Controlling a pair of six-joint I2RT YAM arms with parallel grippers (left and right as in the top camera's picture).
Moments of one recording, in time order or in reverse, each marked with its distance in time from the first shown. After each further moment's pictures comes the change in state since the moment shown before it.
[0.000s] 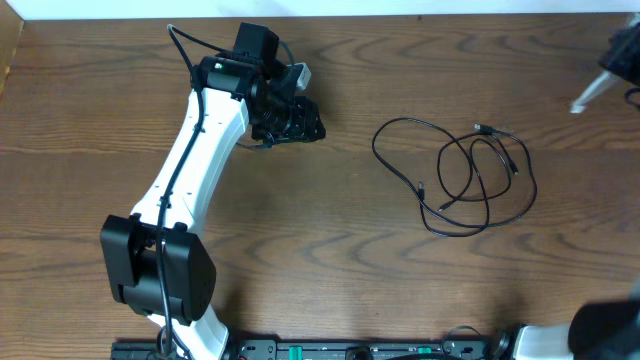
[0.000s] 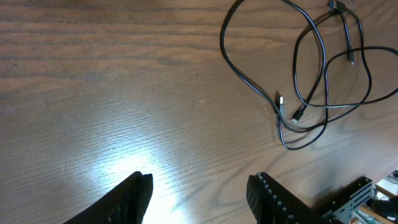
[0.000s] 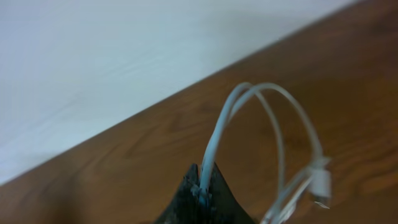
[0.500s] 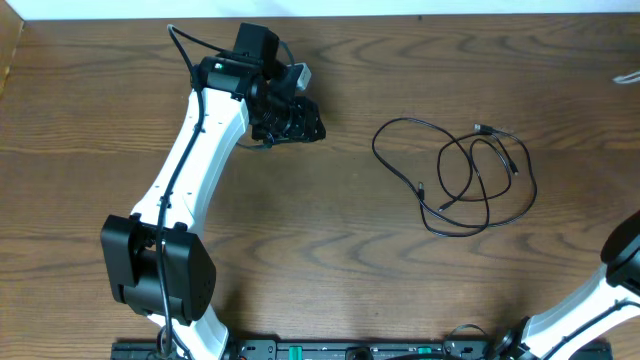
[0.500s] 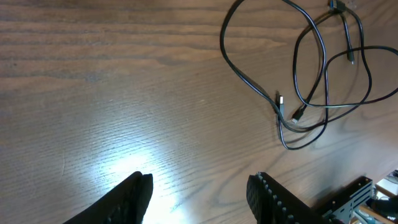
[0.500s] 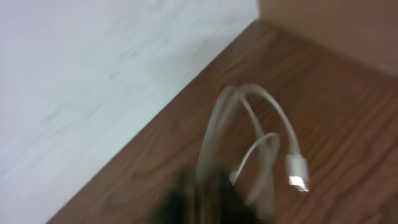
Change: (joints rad) left arm 0.000 0.000 0.000 0.000 0.000 0.000; right arm -0.171 0.413 0.111 0.372 0.151 0.130
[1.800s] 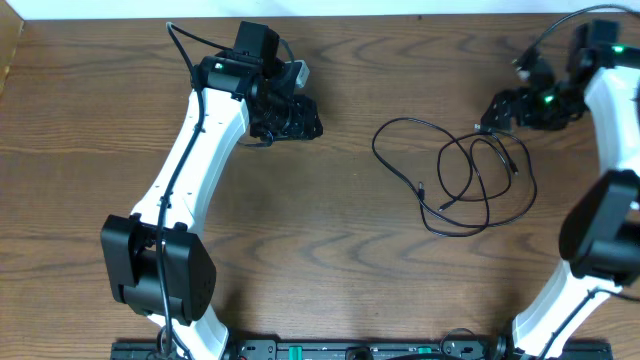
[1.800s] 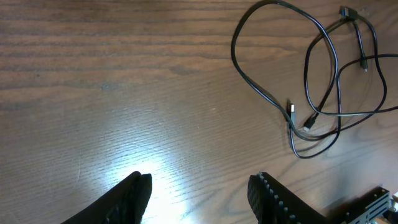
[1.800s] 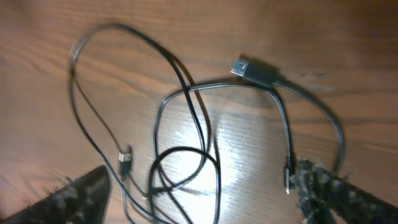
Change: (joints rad) left arm 0.000 0.000 0.000 0.024 -0.048 0.003; right arm 0.374 0.016 0.016 -0.952 -0.260 -0.723
